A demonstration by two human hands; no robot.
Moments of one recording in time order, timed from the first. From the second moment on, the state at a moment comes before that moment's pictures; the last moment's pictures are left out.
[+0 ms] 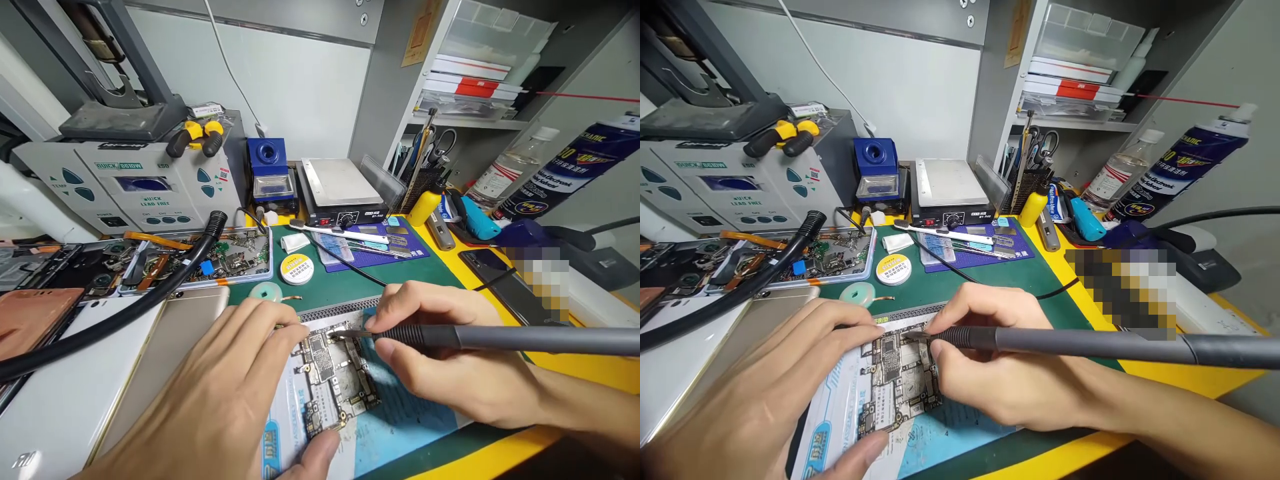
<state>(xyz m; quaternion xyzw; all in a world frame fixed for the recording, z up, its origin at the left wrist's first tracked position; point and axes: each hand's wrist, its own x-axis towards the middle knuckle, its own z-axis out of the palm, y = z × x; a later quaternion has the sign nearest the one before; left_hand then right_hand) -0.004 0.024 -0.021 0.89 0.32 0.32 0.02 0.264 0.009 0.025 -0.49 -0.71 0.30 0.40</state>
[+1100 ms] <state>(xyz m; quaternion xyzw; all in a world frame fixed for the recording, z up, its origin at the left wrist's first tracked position) -0.003 0.021 -0.007 0.90 0.31 0.31 0.04 0.268 0.006 0.022 -0.37 -0.80 0.24 0.41</state>
